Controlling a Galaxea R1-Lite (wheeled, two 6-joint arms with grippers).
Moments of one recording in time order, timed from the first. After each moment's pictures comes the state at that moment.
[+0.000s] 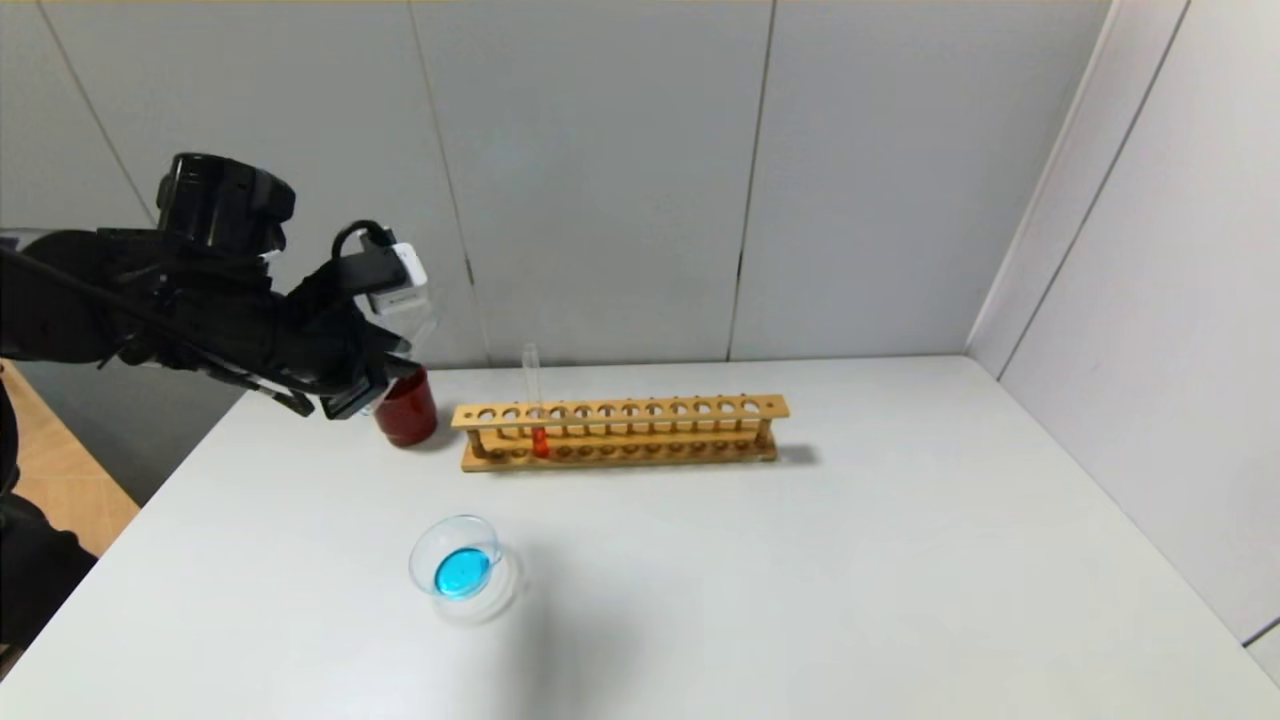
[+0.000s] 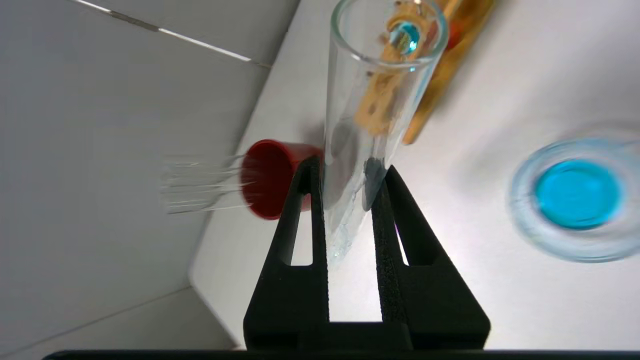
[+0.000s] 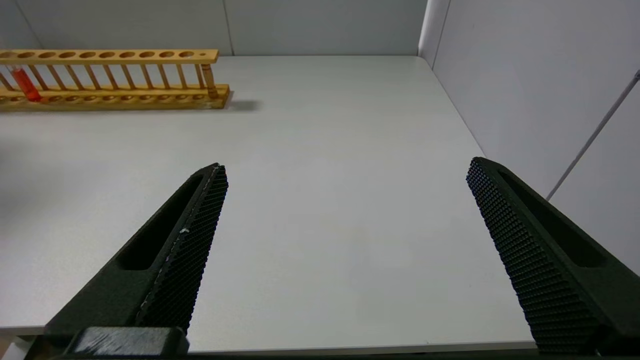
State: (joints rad) left arm -0.13 1.74 -1.28 0.15 -0.23 0.91; right arm 0.00 0.00 0.00 0.00 0.00 0.00
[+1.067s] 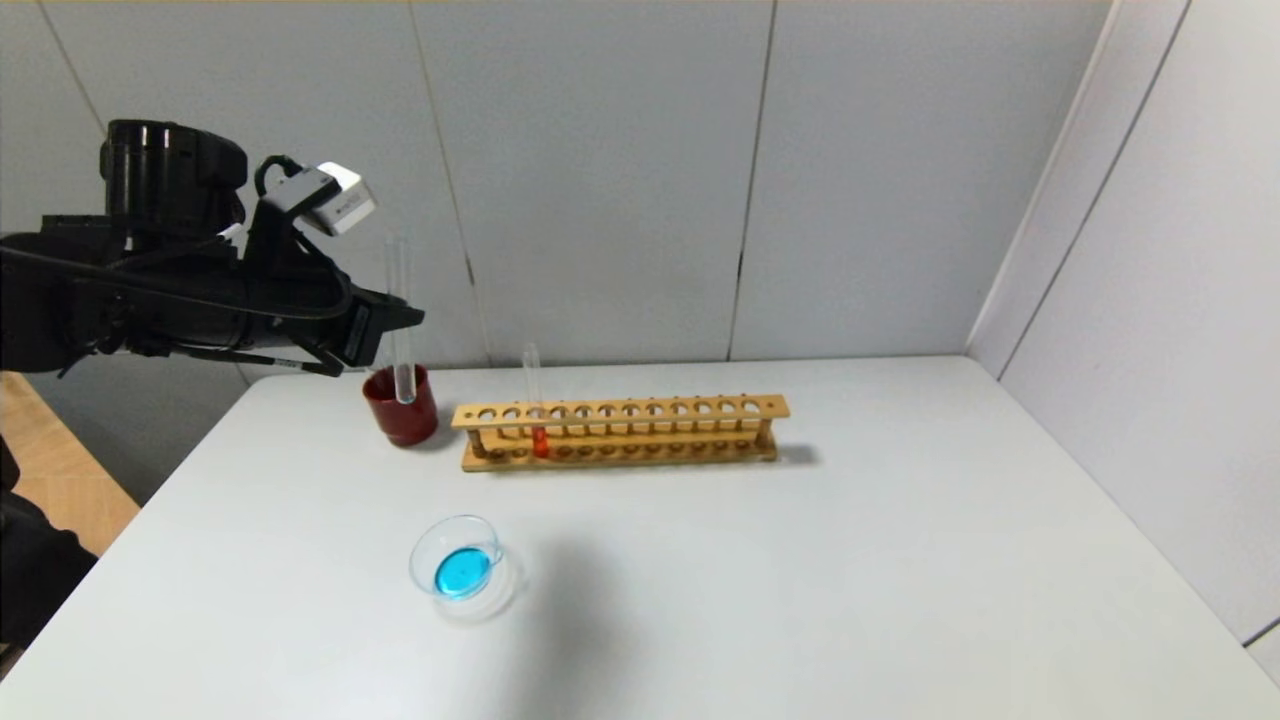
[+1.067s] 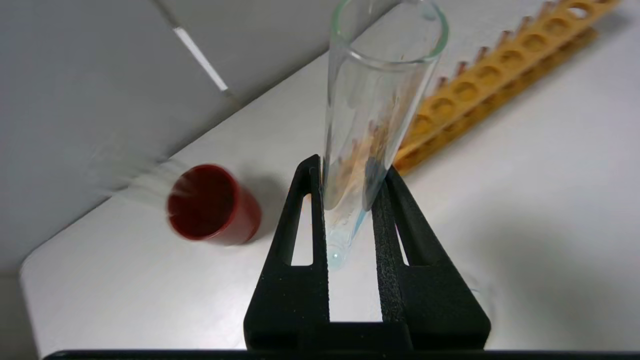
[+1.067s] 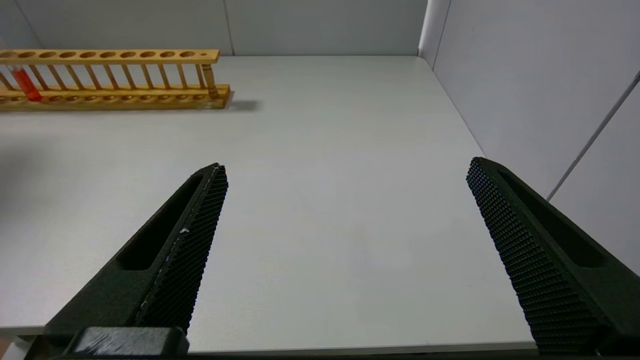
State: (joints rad) left arm -0.10 1.69 -1.22 -0.07 -0.29 0.34; right arm 0.00 0.00 0.00 0.00 0.00 0.00
